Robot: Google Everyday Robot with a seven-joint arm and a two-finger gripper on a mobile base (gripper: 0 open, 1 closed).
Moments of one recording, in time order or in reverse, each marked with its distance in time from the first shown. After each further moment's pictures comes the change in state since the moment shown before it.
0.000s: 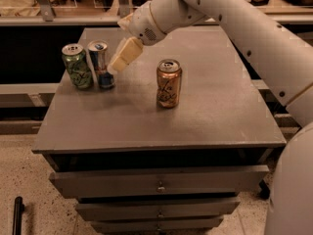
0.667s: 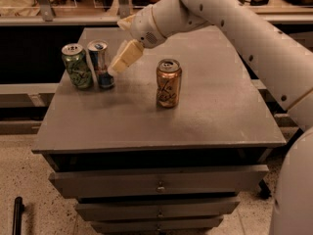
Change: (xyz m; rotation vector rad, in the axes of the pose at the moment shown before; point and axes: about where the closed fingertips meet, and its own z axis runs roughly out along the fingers) arm 0.000 0.000 0.005 0.005 -0.051 -0.028
